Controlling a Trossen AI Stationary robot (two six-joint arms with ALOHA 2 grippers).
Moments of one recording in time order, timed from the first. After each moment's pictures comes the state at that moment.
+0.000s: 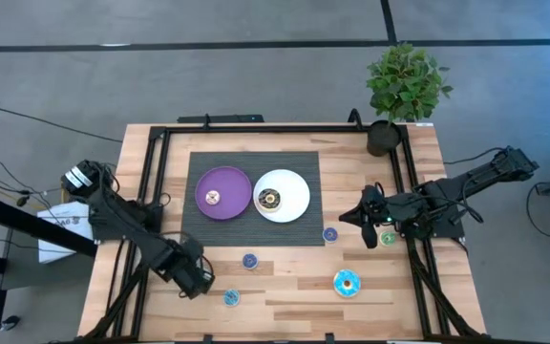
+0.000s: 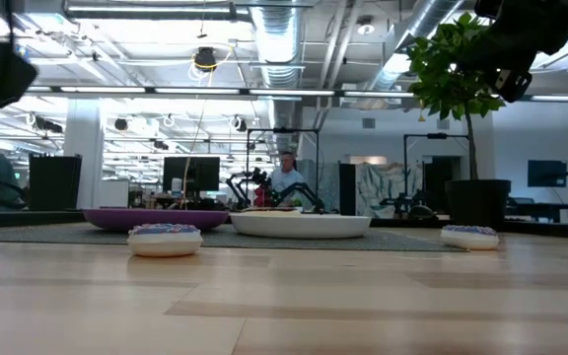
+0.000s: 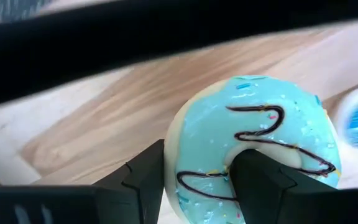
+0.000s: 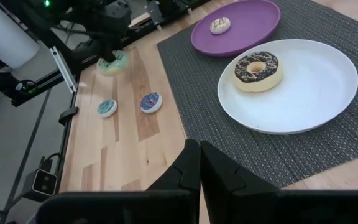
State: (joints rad) left arm -0.71 1.49 0.88 -0.80 0.04 -1.83; right arm 0.38 0.75 0.53 -0.30 0.31 0.59
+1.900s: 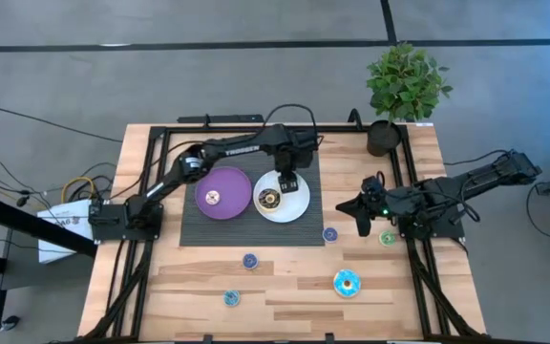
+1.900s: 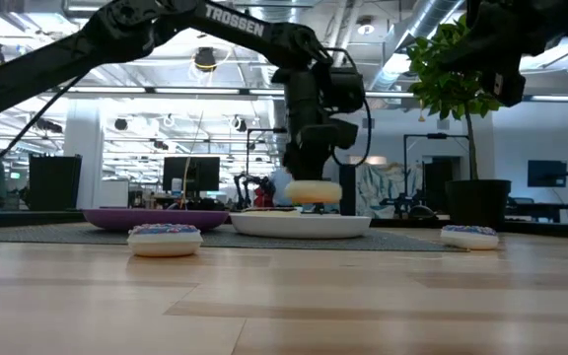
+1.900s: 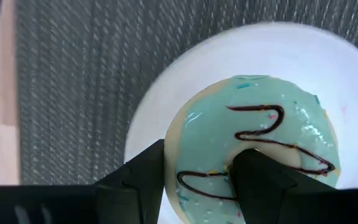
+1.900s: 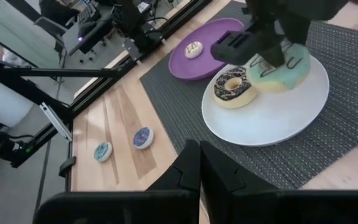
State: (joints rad) left arm 0.32 2.46 2.32 -1.23 0.05 0.16; right arm 0.30 0.75 0.53 -0.26 0.37 0.76
